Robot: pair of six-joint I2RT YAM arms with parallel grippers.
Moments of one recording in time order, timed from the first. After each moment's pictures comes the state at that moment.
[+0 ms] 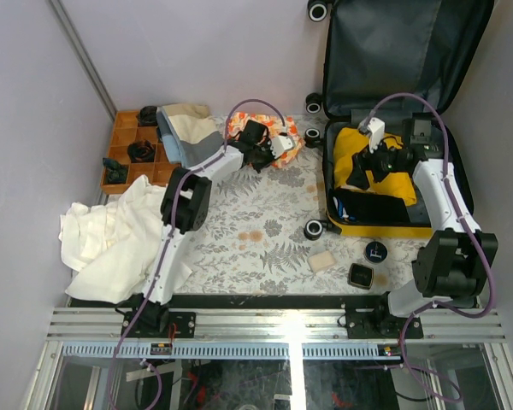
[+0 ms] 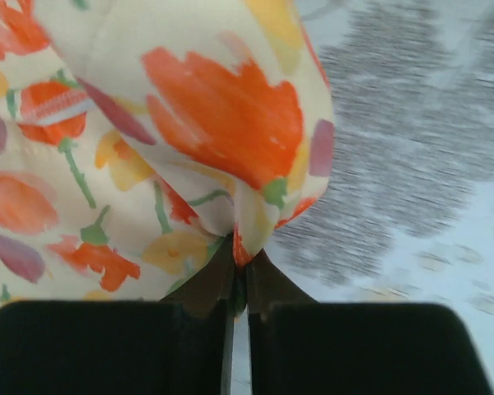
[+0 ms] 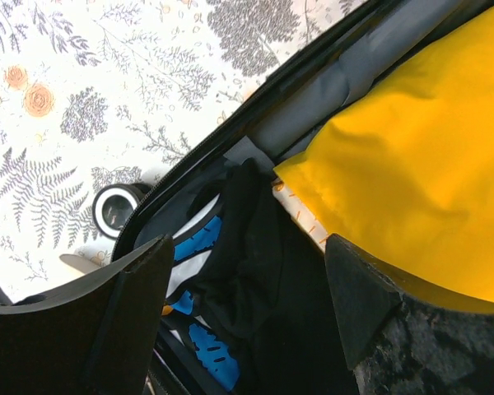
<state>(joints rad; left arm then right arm) -0.41 2.53 2.12 -0.39 0.32 0.65 -0.07 1.54 1.35 -0.79 -0.70 -0.62</state>
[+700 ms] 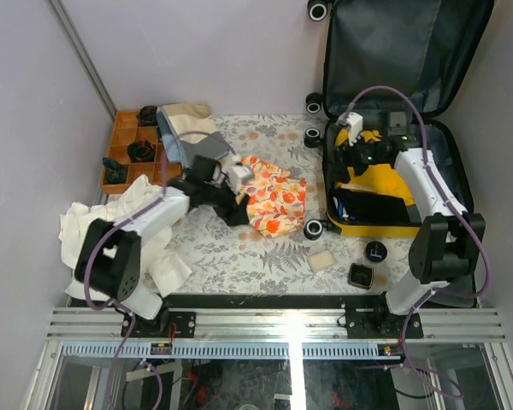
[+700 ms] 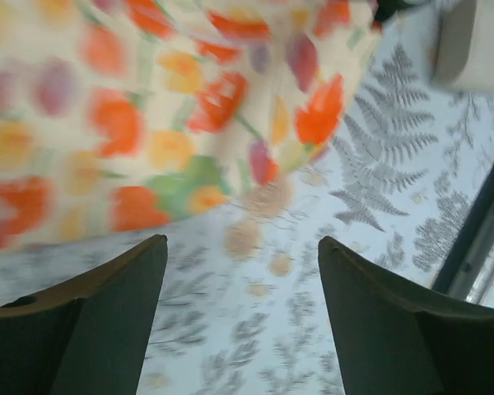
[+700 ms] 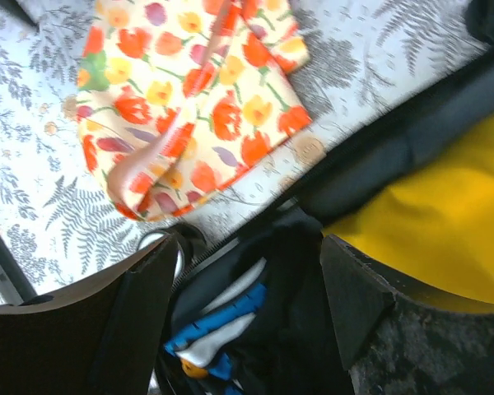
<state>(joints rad) -0.44 1.60 1.02 -0.38 0.60 0.30 0.03 1.65 1.46 -0.78 -0.72 -0.51</state>
